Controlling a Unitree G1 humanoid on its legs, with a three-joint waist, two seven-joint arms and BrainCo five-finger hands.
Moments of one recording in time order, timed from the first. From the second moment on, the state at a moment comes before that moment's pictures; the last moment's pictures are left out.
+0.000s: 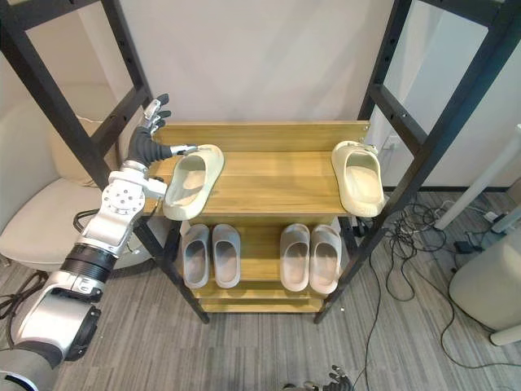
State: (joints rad) left arm -0.79 0.50 -0.22 0.56 0.02 -0.18 0.17; right arm 0.20 -0.13 -0.12 0.96 -0.08 -0.09 -0.04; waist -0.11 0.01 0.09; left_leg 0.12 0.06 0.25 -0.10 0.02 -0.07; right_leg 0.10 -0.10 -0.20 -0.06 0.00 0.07
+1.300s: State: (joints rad) left arm -0.89 0.61 -0.28 0.73 0.51 -0.08 0.12; right arm 0.20 -0.13 -0.15 0.93 -0.07 -0.13 -0.02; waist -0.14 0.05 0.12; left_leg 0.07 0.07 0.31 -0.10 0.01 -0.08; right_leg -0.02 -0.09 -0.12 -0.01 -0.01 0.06
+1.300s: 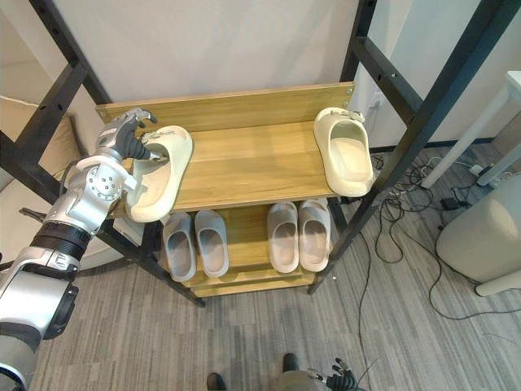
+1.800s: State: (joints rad) left arm -0.89 0.54 -0.27 0.72 0.50 -0.07 0.15; right arm 0.20 -0.13 -0.15 0.92 -0.07 -0.11 -0.02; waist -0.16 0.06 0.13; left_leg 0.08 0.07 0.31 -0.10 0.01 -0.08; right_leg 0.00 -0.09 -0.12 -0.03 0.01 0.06
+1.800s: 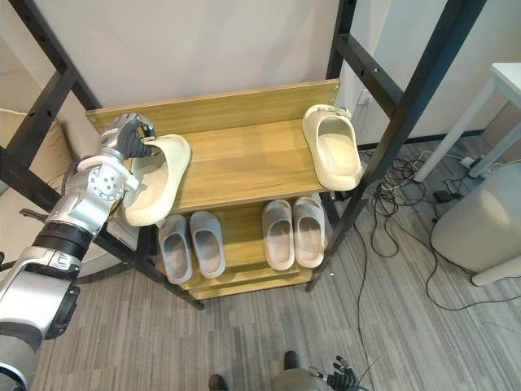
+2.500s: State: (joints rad) left arm -1.00 0.36 -0.29 0.74 0.46 -0.04 0.21; right arm 0.20 -0.13 -0.15 0.91 -0.05 -0.10 -0.06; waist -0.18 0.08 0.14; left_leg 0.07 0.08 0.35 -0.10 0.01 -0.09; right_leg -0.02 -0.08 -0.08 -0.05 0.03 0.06
